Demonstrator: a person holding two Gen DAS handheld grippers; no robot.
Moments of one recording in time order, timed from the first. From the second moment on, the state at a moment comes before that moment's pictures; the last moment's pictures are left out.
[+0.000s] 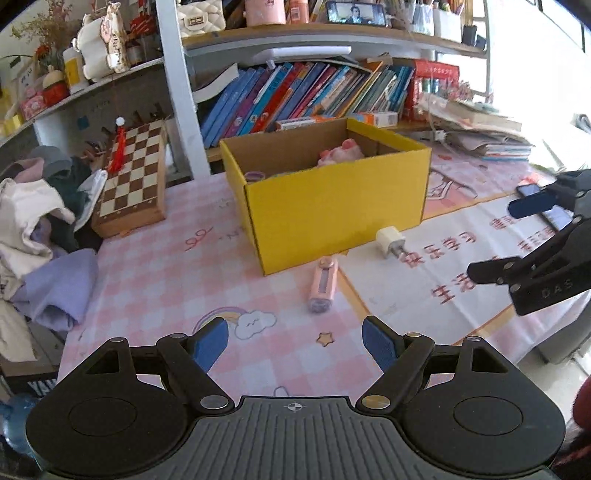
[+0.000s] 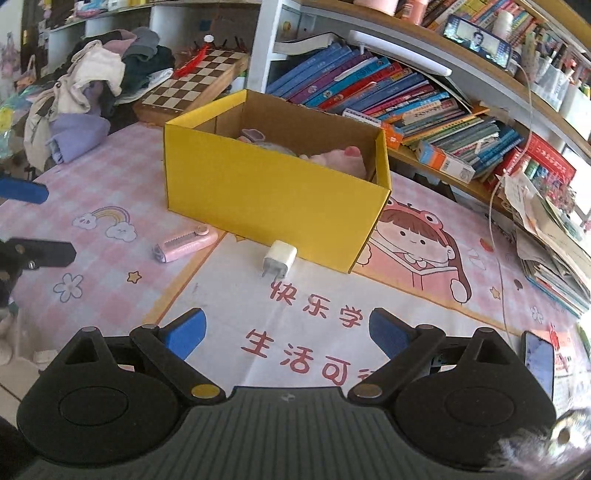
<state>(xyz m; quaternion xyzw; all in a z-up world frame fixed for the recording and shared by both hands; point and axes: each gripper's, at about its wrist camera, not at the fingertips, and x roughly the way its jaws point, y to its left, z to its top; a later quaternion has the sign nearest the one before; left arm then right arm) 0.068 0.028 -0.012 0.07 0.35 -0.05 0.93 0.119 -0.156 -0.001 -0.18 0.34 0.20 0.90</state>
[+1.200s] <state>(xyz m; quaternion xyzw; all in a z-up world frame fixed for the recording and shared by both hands) 0.102 0.016 -0.035 0.05 0.38 -0.05 0.92 0.142 -0.156 -0.020 -0.17 0.37 0.22 0.89</state>
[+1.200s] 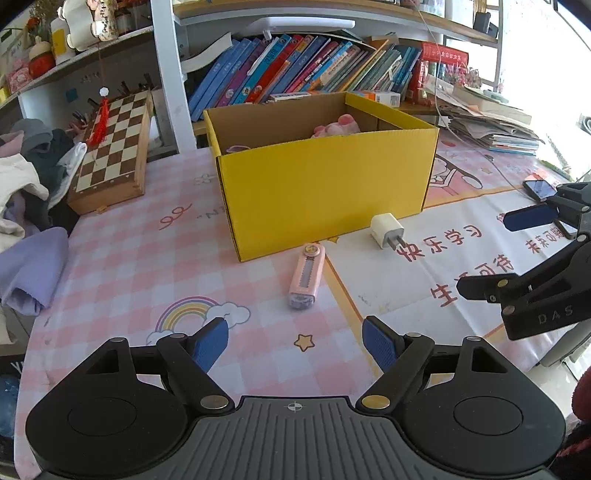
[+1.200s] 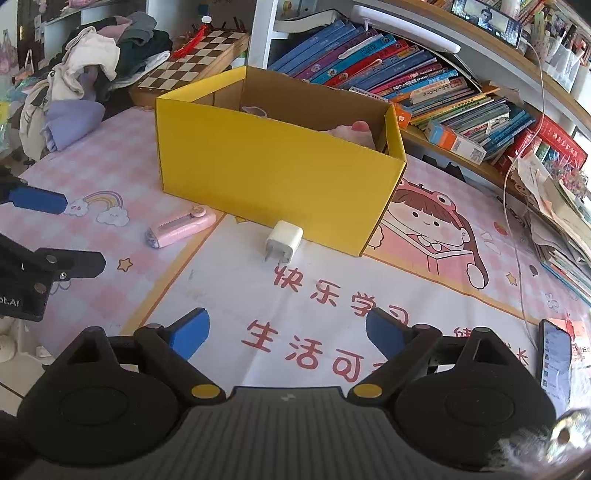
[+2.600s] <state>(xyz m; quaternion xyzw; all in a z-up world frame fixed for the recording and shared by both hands) 0.151 0.008 -0.051 0.05 0.41 -0.02 0.91 0.244 -0.125 -0.052 -0.18 0.42 0.30 0.84</state>
